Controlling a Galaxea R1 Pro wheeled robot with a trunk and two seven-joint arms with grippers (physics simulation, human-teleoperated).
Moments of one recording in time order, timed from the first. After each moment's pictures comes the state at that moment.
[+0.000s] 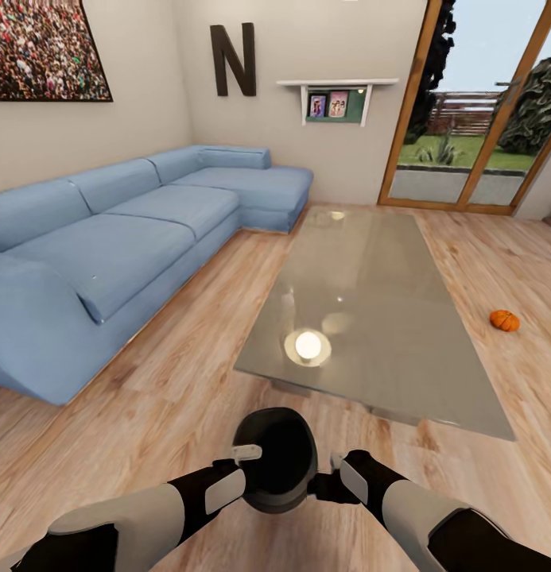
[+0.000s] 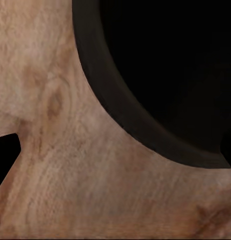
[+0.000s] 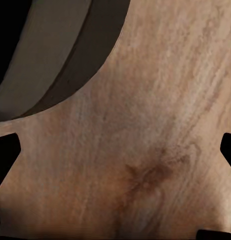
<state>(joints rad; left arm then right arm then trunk) -0.81 -0.12 -1.50 -0.33 1.71 0.20 0.47 -0.80 0.10 0.46 -0.09 -0.61 0.50 -0.02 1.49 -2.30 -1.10</state>
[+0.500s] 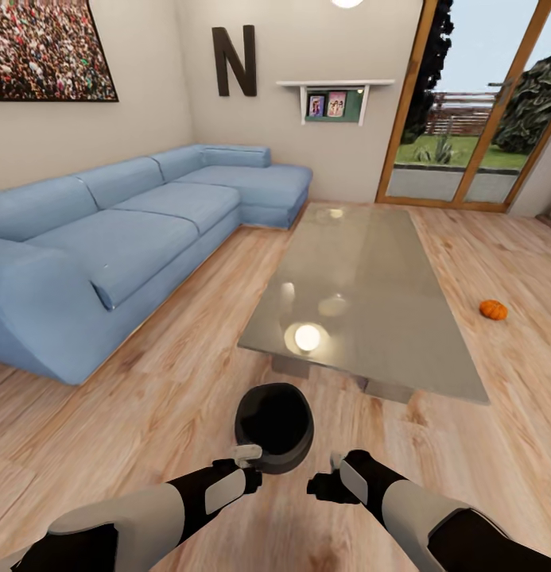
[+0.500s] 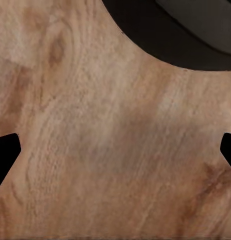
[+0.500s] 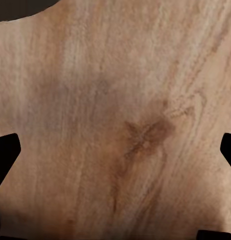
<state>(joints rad) -0.81 -0.12 -1.50 -0.33 1.71 0.20 0.47 -0.80 0.10 0.46 -0.09 -0.61 0.50 -0.02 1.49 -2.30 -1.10</state>
